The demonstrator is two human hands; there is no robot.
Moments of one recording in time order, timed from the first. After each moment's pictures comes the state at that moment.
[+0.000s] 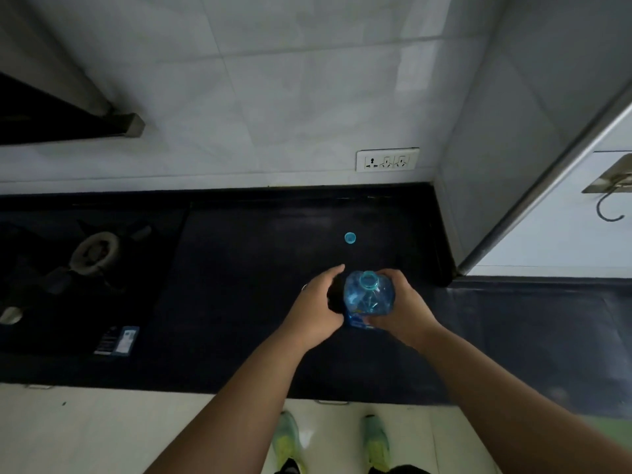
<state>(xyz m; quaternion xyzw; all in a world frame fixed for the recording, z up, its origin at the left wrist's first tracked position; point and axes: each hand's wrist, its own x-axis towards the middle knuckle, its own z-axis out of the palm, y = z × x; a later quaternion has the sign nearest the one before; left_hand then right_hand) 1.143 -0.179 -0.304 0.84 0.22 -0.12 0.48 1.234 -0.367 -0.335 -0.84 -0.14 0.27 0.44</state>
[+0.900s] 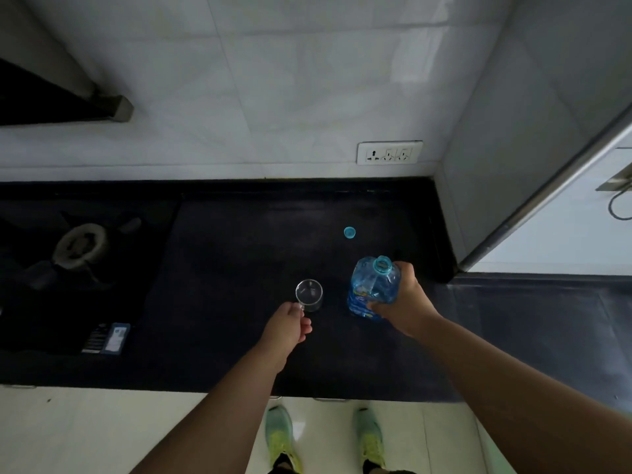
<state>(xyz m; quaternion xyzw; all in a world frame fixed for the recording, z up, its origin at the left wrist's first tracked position) 1.118 -0.146 -0.363 0.61 0.51 -0.12 0.59 1.250 -0.359 -0.361 -0.88 -0.09 0.25 0.40</state>
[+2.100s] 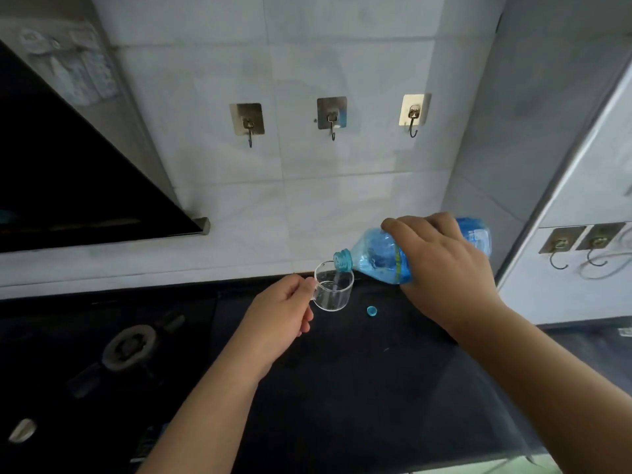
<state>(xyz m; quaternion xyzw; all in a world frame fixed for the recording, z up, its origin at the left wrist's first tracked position) 1.037 -0.034 -0.086 0.83 0.18 0.05 0.53 1.136 -0.256 -0.060 -0.93 -0.25 -0.28 0.07</state>
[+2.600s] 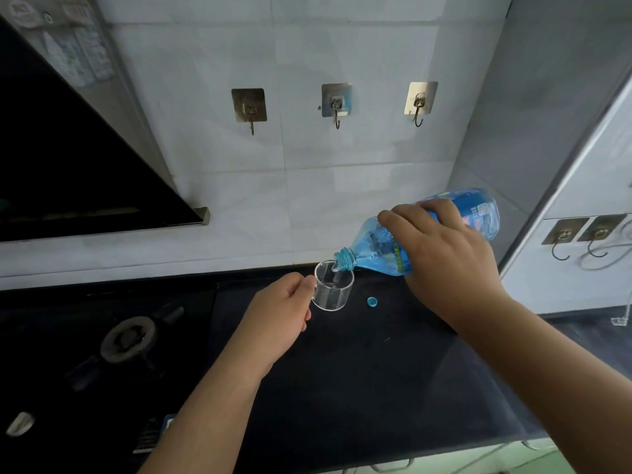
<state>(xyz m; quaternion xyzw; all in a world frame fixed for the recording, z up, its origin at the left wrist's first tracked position) 1.030 -0.021 -0.095 0.85 0.18 0.04 0.49 1.128 -0.243 -0.056 -0.90 -0.29 -0.33 0.02</state>
